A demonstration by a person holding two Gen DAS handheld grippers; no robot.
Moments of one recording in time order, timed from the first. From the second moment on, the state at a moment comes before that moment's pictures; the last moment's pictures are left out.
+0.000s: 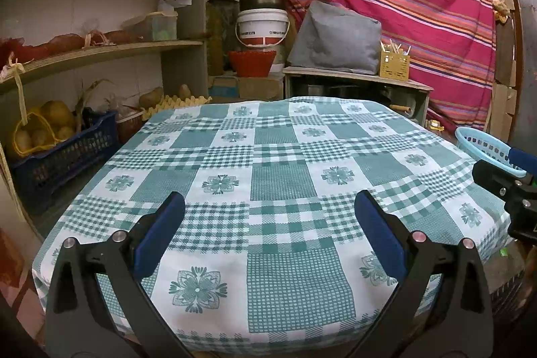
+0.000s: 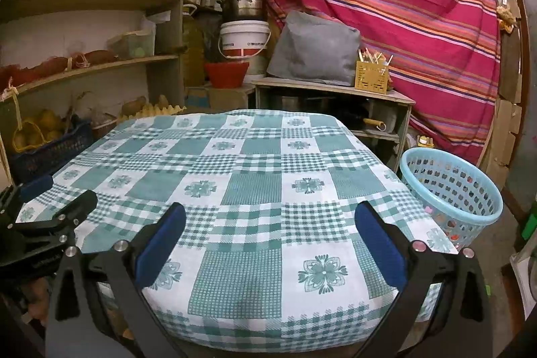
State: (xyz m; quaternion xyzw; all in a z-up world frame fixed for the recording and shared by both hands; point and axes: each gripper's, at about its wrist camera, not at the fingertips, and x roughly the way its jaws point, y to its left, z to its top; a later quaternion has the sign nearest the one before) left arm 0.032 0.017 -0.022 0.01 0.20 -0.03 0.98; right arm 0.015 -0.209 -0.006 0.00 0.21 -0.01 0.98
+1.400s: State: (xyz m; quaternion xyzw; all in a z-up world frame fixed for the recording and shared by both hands) left arm 0.032 0.019 -0.020 0.01 0.20 -0.03 0.98; right arm 0.015 -0.220 -0.005 0.01 0.20 -0.01 0.98
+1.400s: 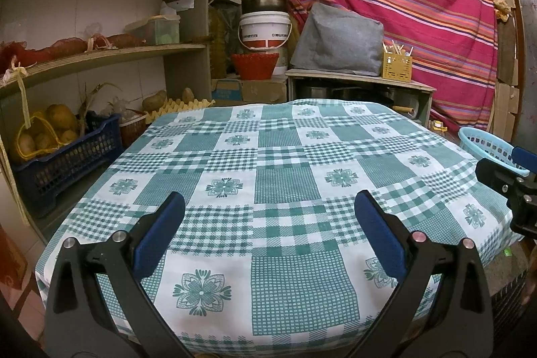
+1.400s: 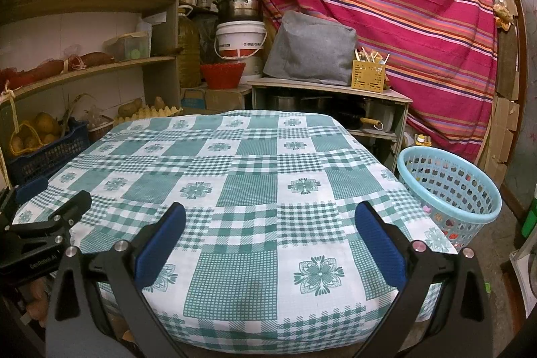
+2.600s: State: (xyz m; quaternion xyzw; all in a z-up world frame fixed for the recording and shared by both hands) left arm 0.031 0.022 -0.016 0.02 0.19 -0.03 0.98; right arm 0.015 -0.220 -0.004 0.01 0.20 -0.01 0.98
